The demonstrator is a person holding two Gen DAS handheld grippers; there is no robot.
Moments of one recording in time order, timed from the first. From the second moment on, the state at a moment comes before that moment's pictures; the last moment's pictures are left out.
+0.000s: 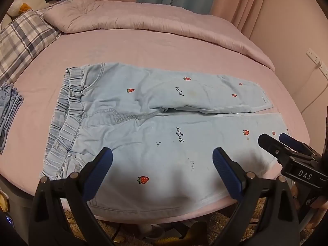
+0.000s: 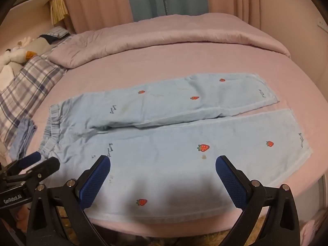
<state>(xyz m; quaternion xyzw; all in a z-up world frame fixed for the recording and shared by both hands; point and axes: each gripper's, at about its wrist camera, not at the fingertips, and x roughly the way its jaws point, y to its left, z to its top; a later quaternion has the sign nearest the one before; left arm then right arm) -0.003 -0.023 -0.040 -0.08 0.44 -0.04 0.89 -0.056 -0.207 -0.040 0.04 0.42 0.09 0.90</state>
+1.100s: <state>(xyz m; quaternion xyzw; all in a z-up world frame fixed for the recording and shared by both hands) -0.005 -0.019 -0.046 -0.09 0.45 -0.04 0.89 -0.052 -0.208 -0.046 0.05 0.42 0.08 0.90</state>
